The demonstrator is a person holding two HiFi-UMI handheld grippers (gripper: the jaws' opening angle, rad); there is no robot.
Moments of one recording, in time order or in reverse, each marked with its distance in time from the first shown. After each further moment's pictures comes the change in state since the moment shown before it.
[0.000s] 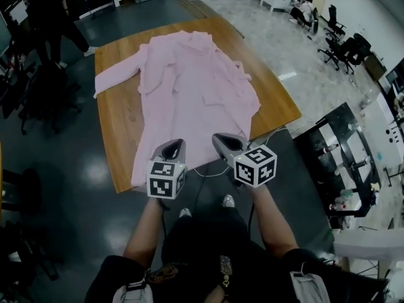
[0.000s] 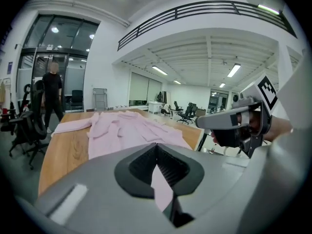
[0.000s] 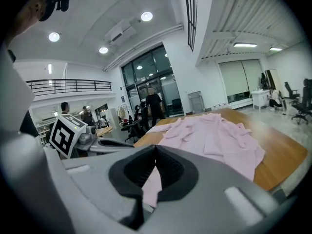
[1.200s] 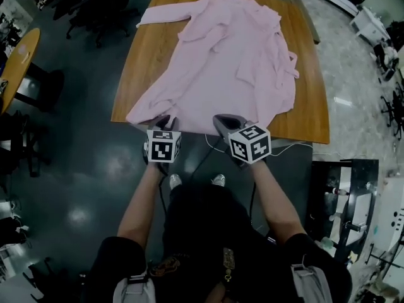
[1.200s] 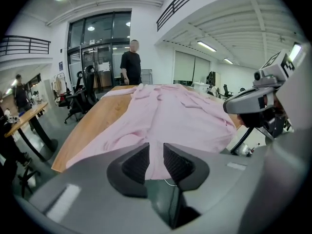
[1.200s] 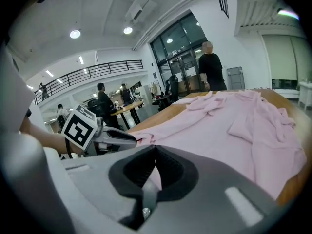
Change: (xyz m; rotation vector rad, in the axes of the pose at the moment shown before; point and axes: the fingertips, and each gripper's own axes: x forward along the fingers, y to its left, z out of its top) left arm -0.004 0.023 -0.127 -0.225 0.252 0.543; right arm 0.035 -0.026 -0.085 -0.167 0.314 0.420
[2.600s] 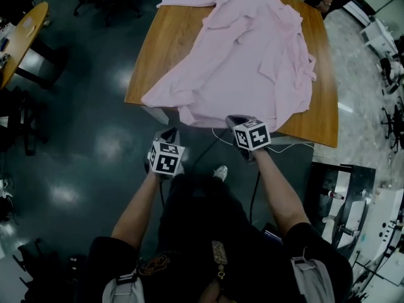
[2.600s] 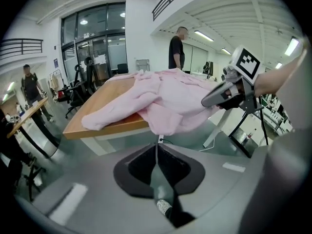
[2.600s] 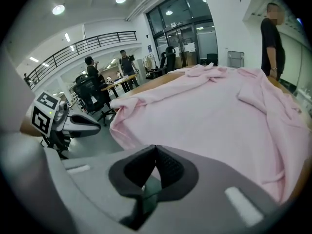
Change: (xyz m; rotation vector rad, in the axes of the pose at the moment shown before) left arm -0.031 0.027 -0.112 0.051 0.115 -0.013; right arm 0.067 -0.017 -0.095 -0.012 0.309 -0.082
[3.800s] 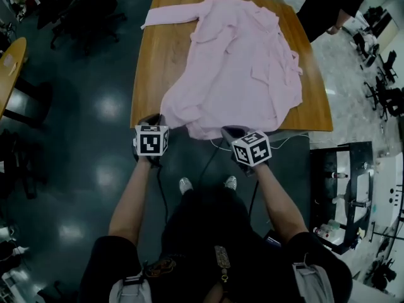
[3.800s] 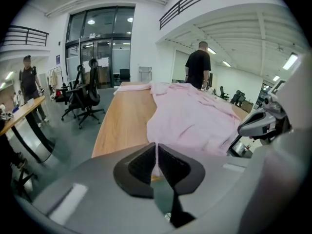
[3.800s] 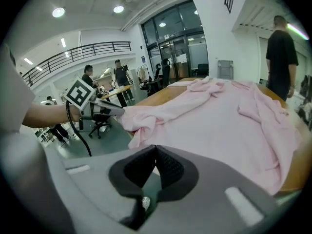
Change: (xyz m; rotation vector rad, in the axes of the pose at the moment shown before) left arm 0.010 0.129 0.080 -0.057 -0.093 -0.054; right arm -0.011 0.068 0.044 0.057 -0.128 -0.091
